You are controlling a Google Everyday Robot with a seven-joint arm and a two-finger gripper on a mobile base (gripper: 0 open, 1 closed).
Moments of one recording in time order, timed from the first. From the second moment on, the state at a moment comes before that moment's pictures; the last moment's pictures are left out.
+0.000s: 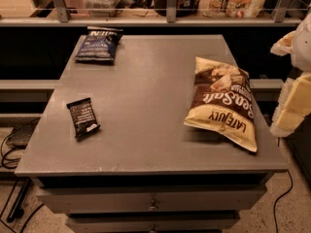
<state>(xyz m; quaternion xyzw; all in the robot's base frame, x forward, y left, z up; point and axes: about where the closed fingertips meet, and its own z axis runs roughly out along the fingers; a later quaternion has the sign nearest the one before) 0.438 -0.217 0.976 -0.60 0.78 -0.03 0.16</state>
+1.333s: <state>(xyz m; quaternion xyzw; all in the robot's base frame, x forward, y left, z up) 0.458 -0.194 0.932 -0.57 0.78 0.07 0.26</state>
